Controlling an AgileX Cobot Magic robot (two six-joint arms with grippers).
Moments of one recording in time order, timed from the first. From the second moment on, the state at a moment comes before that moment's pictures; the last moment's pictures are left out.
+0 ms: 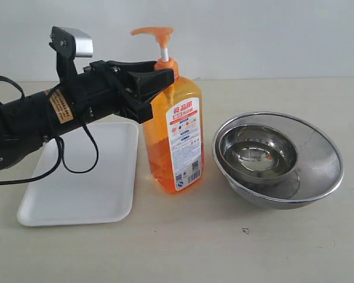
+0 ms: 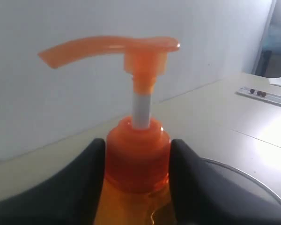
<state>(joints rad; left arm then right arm) -0.37 1.79 -0.78 0.62 -1.04 -0.47 0.09 0.00 0.00 0.03 0.35 0.04</state>
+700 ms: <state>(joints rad) -0.61 1.67 -0.72 0.07 -0.88 -0.14 0.09 0.00 0.00 0.03 0.35 0.04</state>
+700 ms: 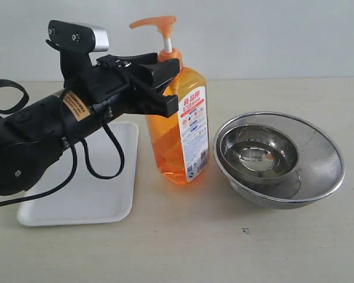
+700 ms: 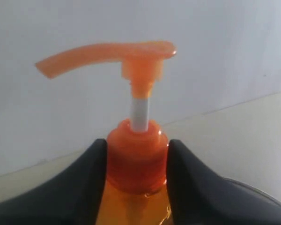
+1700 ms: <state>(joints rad) -0.79 1.66 -0.73 -0.55 -1.00 0.19 0.09 0.00 0.00 0.03 0.35 0.04</state>
